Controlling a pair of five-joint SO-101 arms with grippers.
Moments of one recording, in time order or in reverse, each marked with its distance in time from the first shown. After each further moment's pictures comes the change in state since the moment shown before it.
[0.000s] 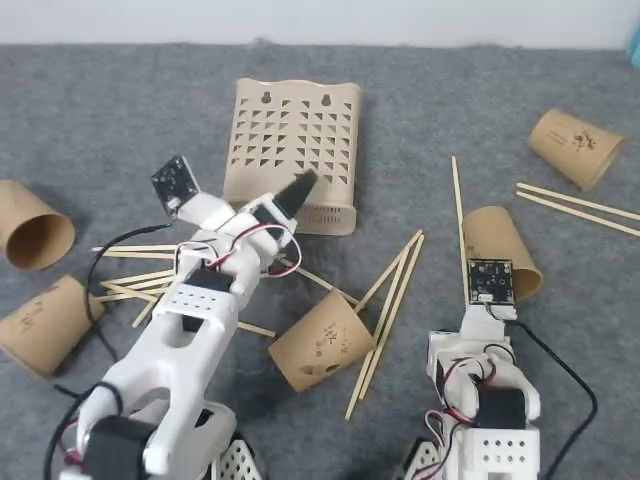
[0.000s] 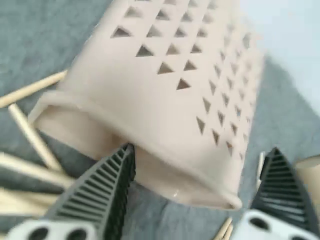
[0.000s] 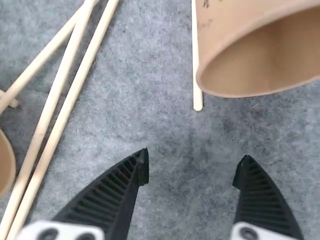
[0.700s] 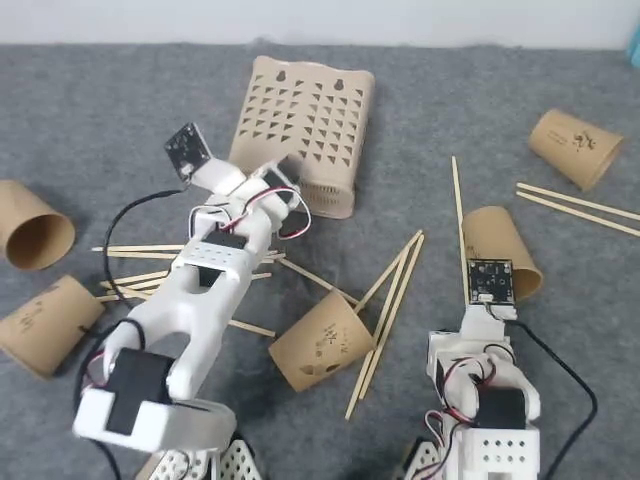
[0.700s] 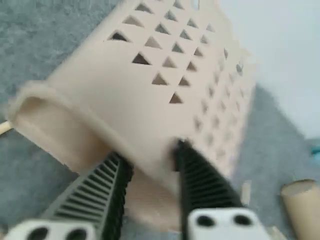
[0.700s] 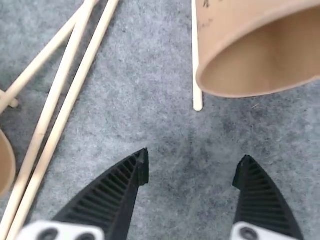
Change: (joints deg) left arm 0.0 19.3 -16.4 -6.2 0.2; right arm 0.0 0.0 0.0 0.0 0.0
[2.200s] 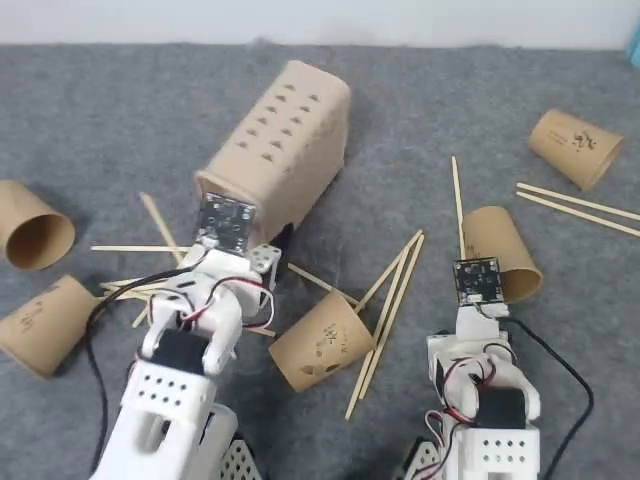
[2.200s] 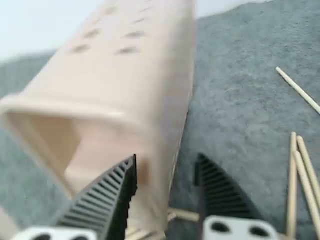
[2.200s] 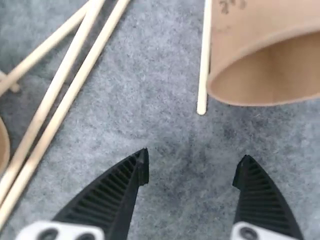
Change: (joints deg) left arm 1.9 -61.5 29.2 29.5 -52.0; right arm 0.0 0.0 0.0 0.0 8.1
